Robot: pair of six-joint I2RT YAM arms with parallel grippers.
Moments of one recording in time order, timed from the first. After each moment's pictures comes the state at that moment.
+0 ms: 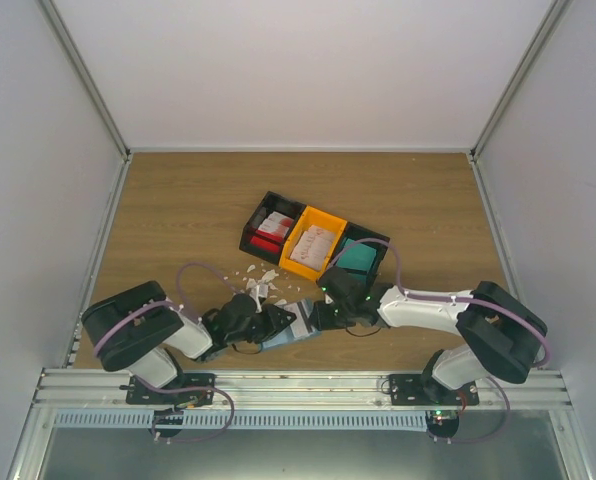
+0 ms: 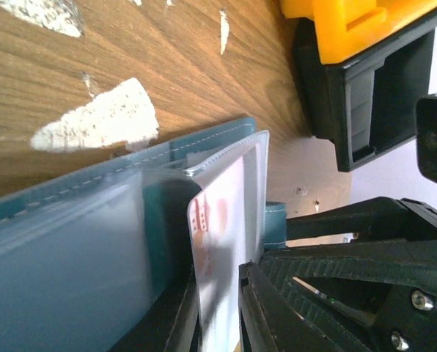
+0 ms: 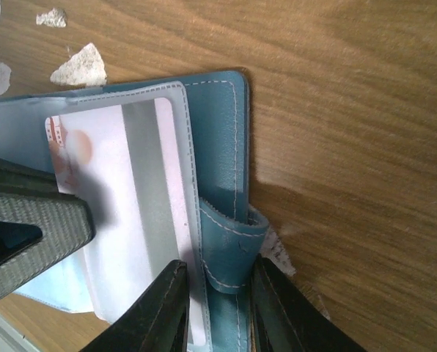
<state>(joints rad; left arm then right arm) -0.90 1.57 0.16 0.89 0.17 -1.33 0.92 1.46 0.61 -0.22 -0.19 0.77</state>
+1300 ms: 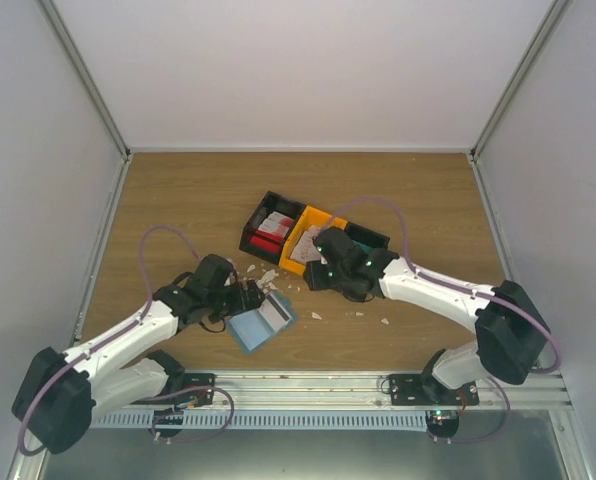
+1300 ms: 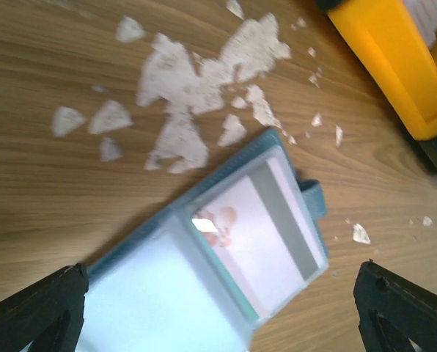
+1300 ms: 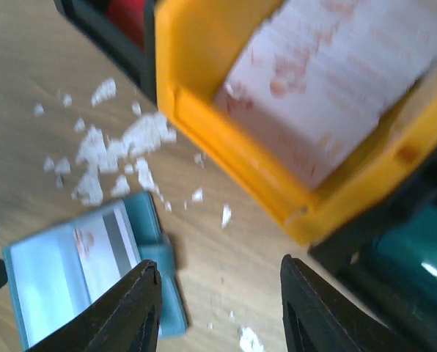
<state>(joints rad) -0.58 1.03 0.51 -0.45 0.18 -0.85 0.85 1.44 0.92 -0.45 -0.01 0.63</state>
